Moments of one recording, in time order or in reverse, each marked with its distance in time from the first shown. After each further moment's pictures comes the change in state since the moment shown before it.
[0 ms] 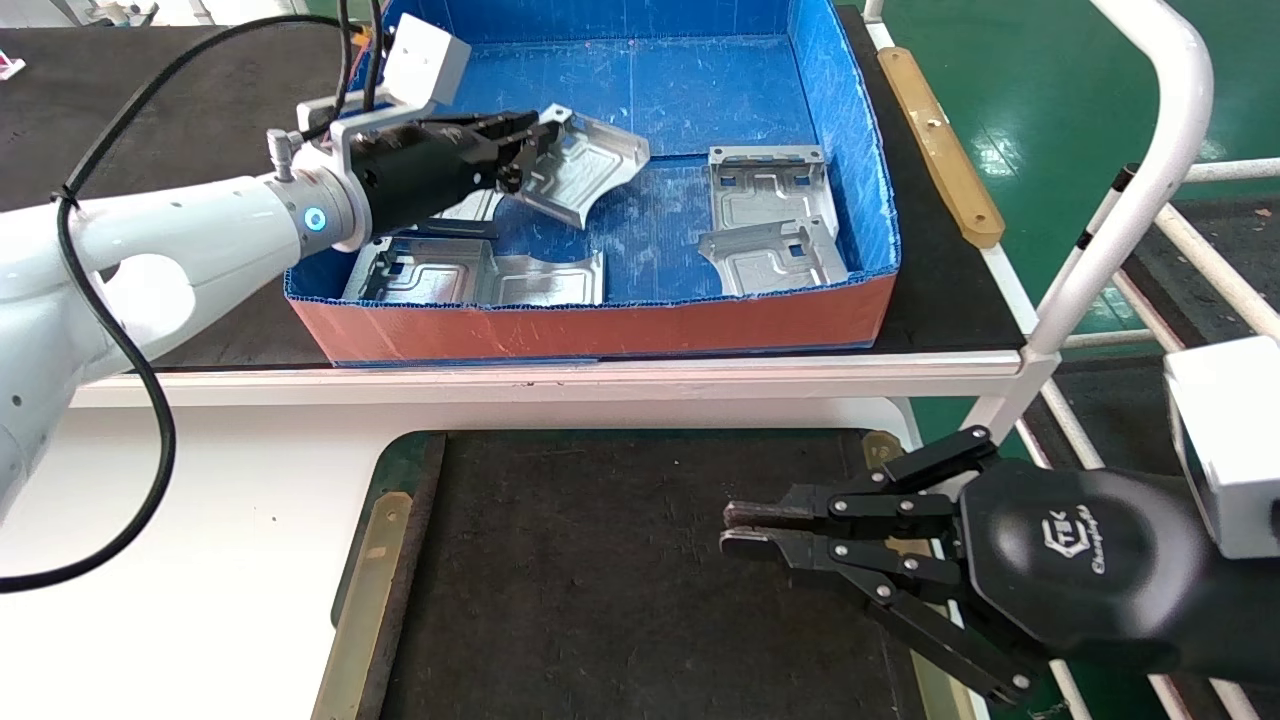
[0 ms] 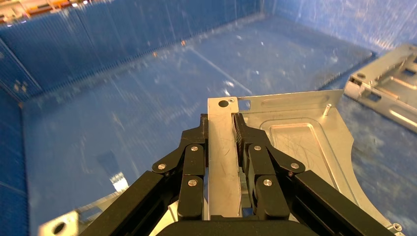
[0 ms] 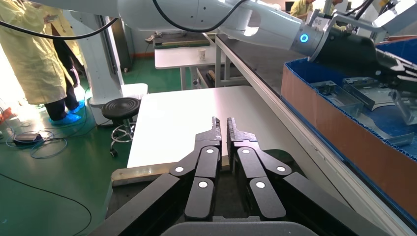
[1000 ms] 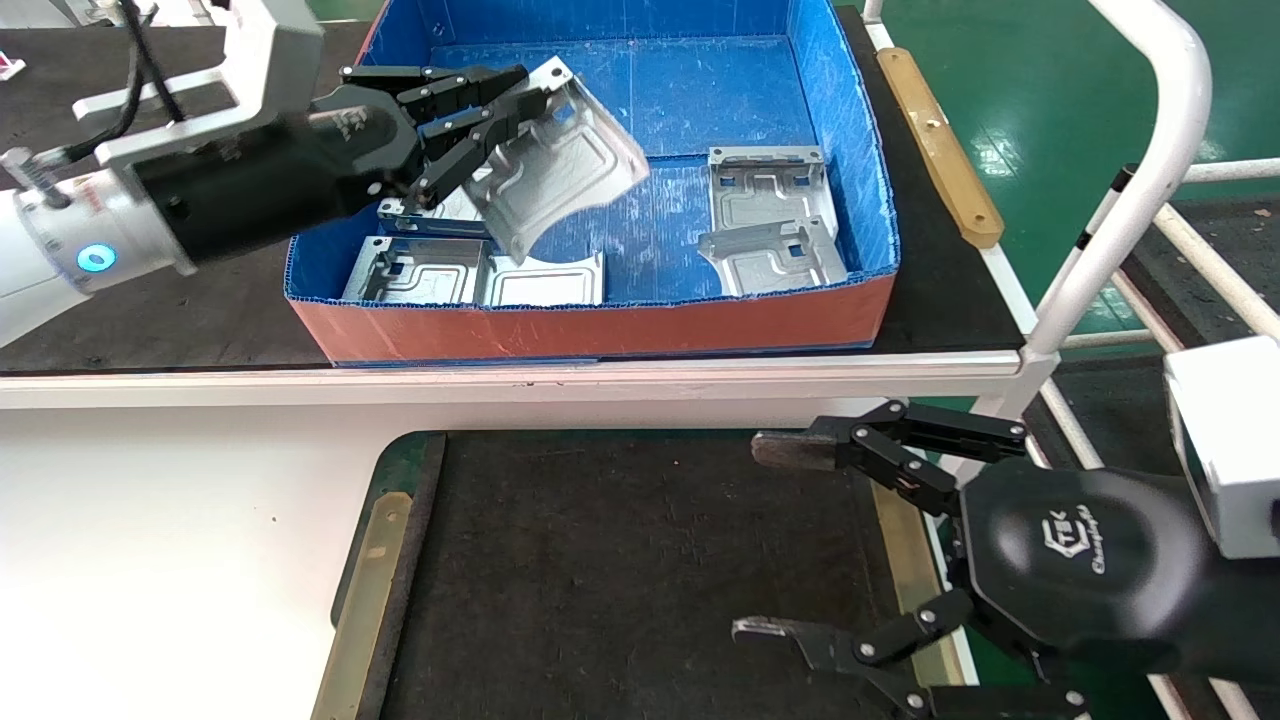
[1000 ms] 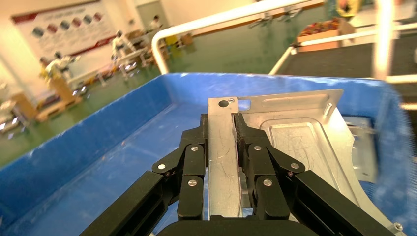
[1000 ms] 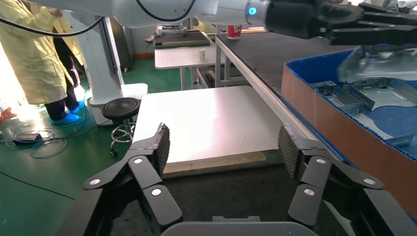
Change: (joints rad) left arm 0.073 -0.235 -0.090 -0.127 -0.168 0.594 0.262; right arm 0.000 0.000 -0.001 0.000 0.001 0.000 -0.001
